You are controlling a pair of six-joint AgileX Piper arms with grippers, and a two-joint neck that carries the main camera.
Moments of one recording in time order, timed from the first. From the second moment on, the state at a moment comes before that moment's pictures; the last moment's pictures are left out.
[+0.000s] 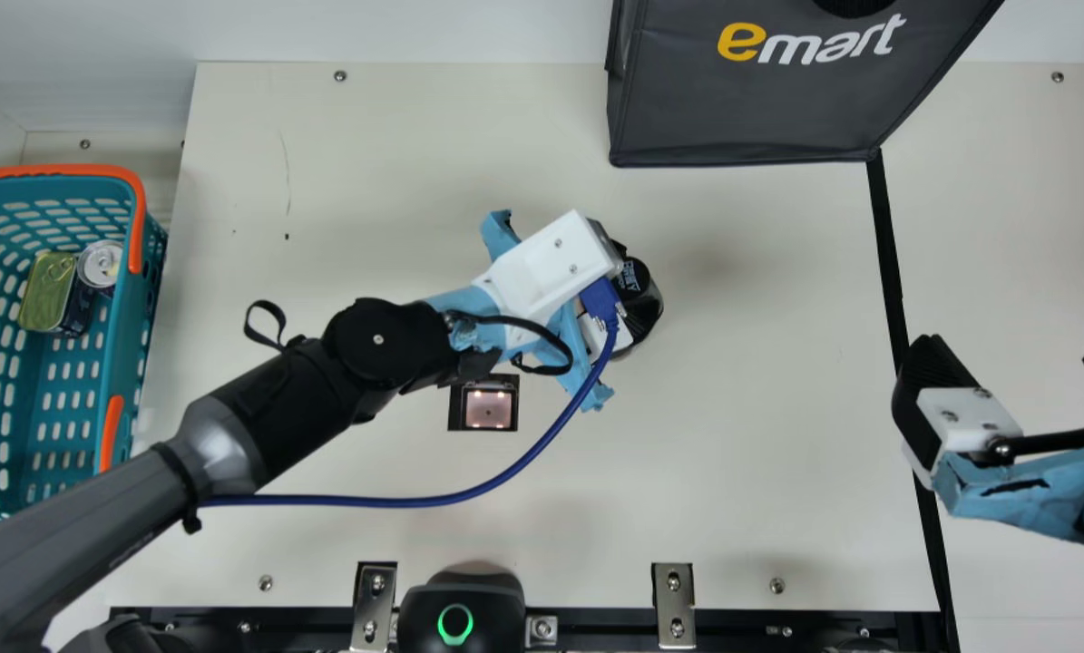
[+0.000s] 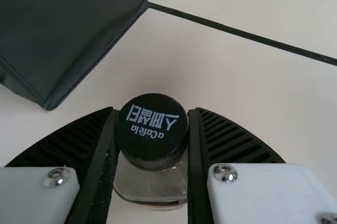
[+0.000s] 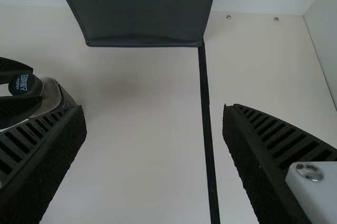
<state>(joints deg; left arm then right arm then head) -45.5 95.7 -61.4 -78.6 14.5 88.0 0.7 42.6 -69.7 -0.8 69.6 -2.3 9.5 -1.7</state>
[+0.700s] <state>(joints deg) -45.6 94.1 -60.2 -78.2 12.6 85.4 0.7 42.6 -69.7 -0.8 69.6 -2.3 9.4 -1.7</state>
